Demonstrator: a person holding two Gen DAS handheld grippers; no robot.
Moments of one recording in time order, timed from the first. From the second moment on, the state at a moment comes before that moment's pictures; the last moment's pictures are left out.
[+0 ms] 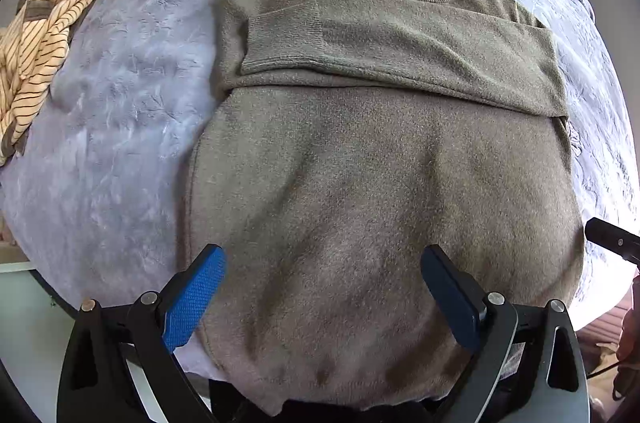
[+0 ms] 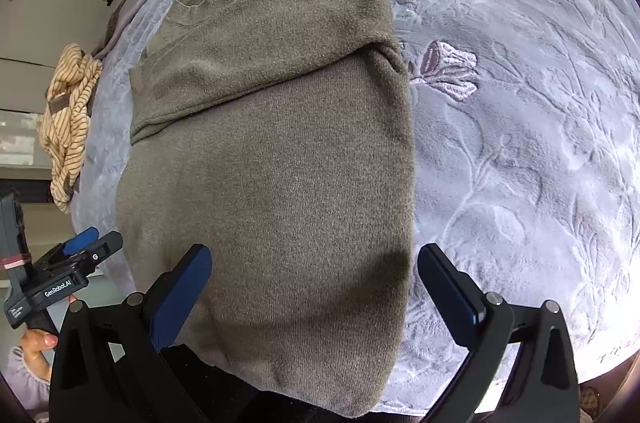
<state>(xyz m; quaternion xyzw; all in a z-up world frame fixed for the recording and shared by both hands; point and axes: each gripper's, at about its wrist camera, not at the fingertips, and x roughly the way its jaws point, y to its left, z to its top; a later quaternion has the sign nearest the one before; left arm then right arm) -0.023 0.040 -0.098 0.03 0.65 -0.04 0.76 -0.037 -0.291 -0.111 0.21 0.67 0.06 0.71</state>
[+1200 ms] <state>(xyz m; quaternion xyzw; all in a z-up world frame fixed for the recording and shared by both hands) -0.147 0.154 -0.186 -0.11 0.68 -0.19 0.70 -0.226 -0.290 -0.158 0.38 0.62 0.07 0.68</state>
